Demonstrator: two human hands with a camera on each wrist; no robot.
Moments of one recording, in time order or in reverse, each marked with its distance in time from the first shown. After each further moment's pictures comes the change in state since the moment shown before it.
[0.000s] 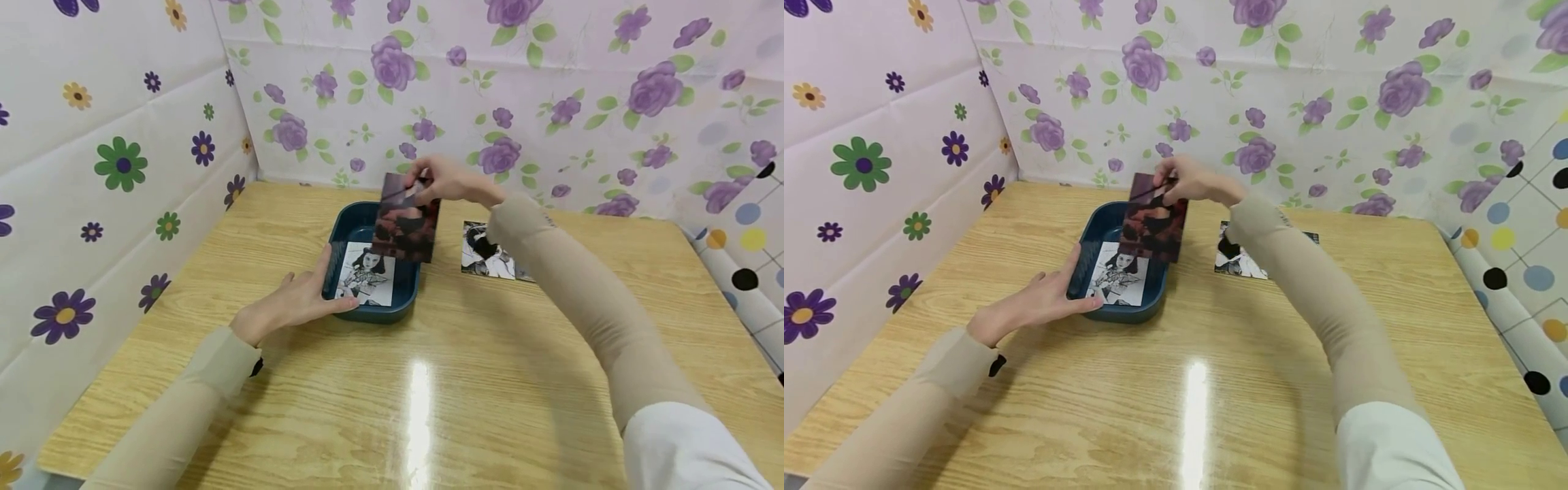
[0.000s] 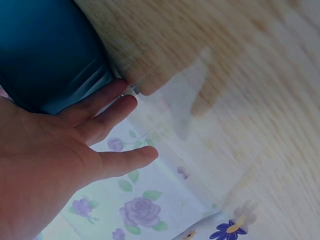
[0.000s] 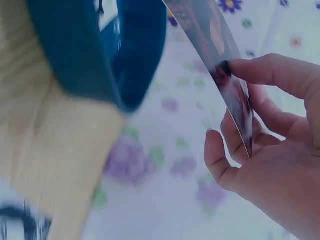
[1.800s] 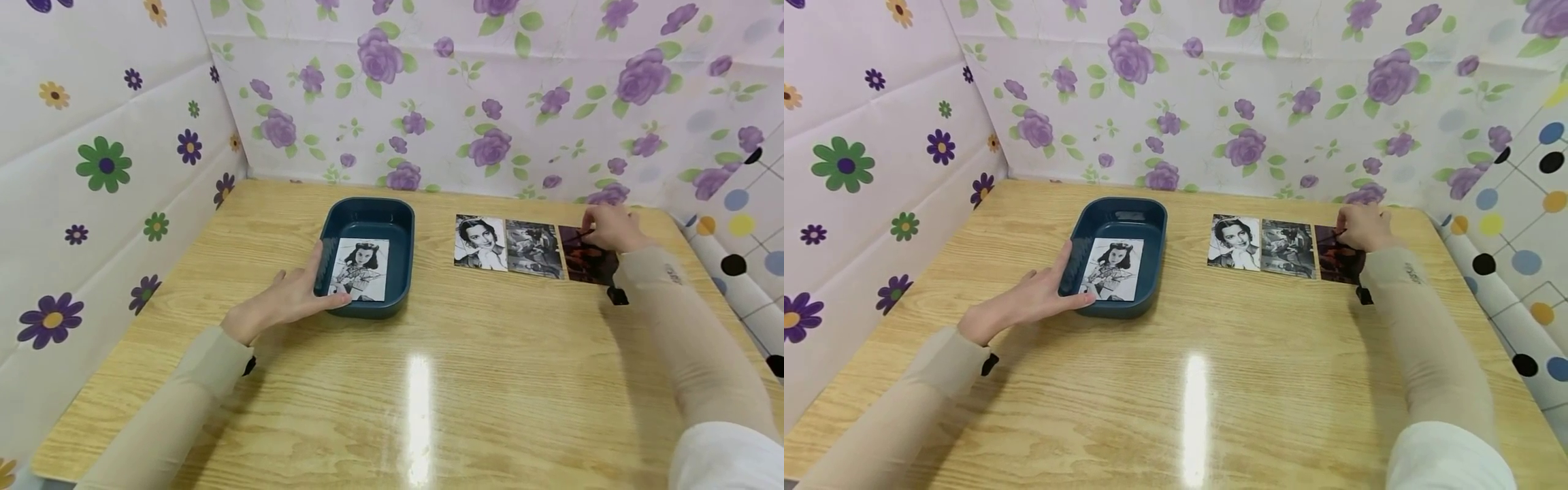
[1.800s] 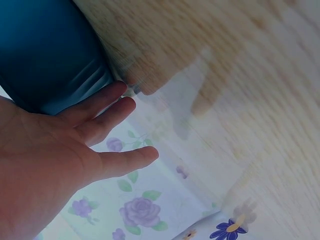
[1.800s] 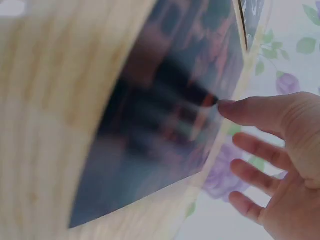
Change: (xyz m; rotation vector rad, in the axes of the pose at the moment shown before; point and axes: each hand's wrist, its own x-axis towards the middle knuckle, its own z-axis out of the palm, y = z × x) left_hand 0.002 0.002 0.001 0.026 -0.006 -0.014; right_hand -0.199 0.241 -0.070 -0.532 0.289 0.402
